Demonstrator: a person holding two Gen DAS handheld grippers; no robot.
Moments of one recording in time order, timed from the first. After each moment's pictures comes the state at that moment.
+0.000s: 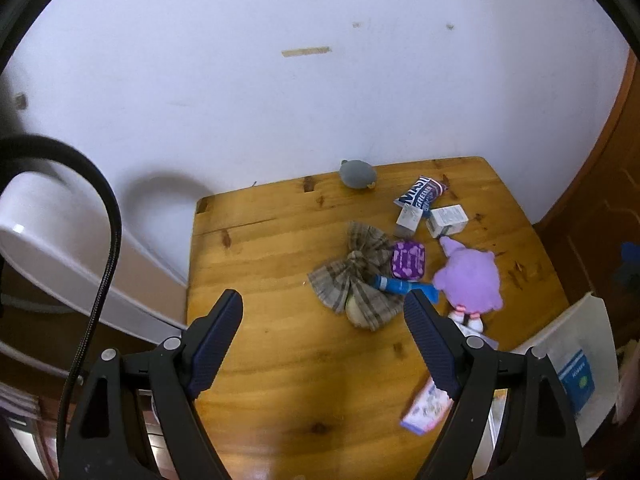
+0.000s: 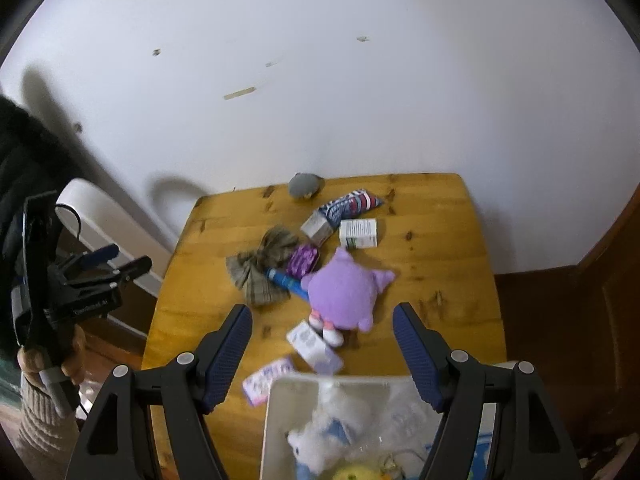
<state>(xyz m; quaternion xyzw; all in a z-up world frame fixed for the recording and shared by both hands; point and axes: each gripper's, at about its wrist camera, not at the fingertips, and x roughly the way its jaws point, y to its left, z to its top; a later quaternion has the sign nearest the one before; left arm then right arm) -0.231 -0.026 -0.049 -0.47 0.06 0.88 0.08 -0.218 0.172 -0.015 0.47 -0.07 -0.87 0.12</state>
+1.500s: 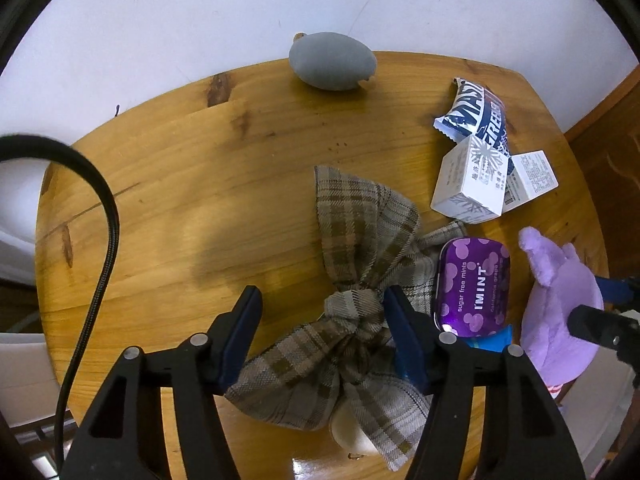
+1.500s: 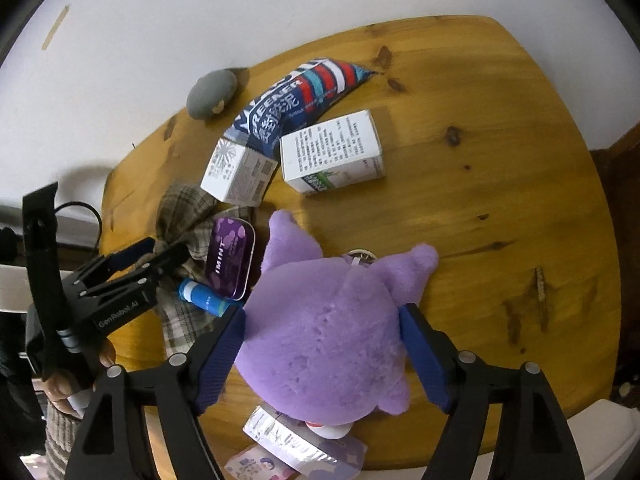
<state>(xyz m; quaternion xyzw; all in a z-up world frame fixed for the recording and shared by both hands) -0.378 0.010 -0.238 -0.60 0.06 0.78 0.16 -0.373 0.148 -0.213 0.65 -0.15 -0.74 0.07</state>
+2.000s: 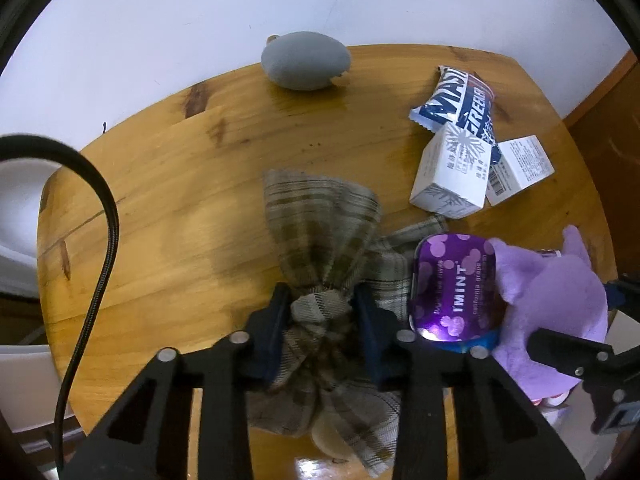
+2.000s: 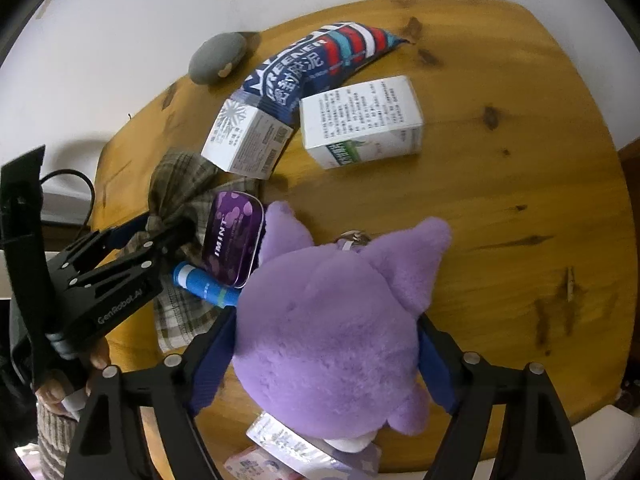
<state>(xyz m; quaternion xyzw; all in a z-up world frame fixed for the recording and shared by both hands) -0.369 0.035 -0.236 -0.60 0.09 0.78 0.16 -0.378 0.125 -0.229 0.67 -0.12 -0.73 0.08</state>
